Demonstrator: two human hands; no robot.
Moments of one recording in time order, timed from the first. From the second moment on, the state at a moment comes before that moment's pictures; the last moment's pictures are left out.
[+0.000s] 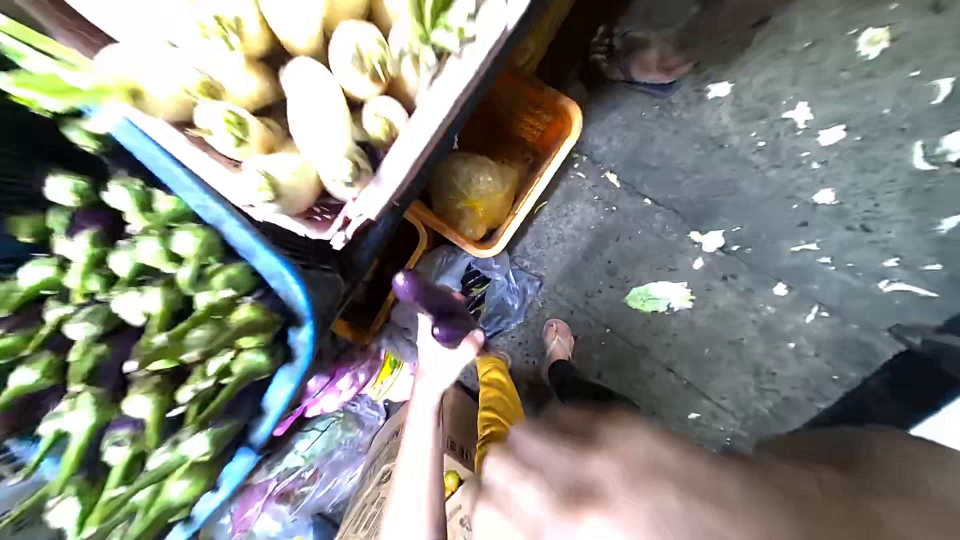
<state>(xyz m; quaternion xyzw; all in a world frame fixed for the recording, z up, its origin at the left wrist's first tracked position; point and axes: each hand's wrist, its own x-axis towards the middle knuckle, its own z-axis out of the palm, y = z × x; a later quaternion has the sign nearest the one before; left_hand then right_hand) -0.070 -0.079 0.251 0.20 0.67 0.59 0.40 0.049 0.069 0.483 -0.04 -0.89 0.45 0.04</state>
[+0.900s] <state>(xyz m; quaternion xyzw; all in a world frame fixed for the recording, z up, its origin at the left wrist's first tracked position) -0.146 -0.268 0.587 -0.12 0.37 0.92 0.08 -0.248 0.071 0.568 -0.10 -0.95 0.30 -0.05</state>
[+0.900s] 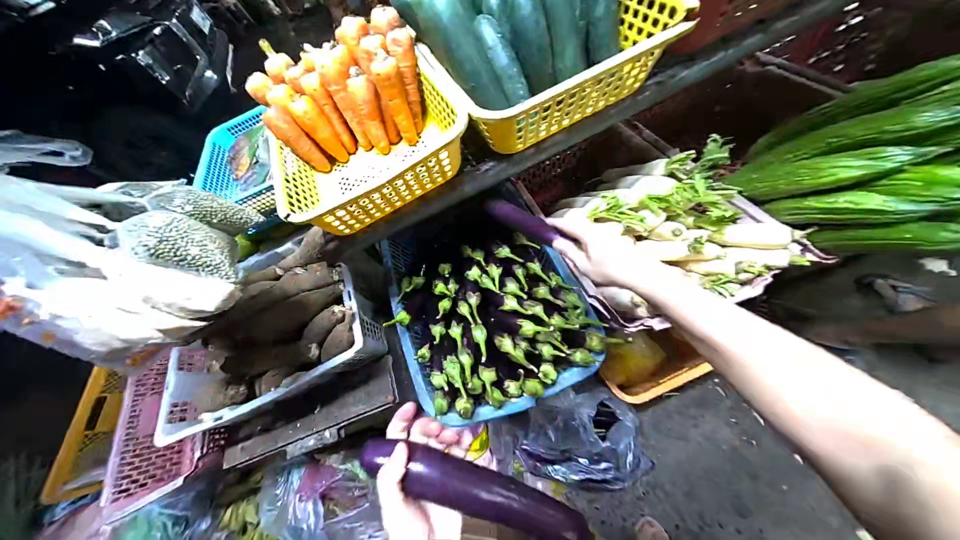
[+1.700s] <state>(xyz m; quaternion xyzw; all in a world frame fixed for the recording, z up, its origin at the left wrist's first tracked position) -0.247 -0.284 0.571 -0.20 0.25 0.94 -0.06 -0.226 -0.044 0.595 0.26 -0.78 0.50 -0.27</state>
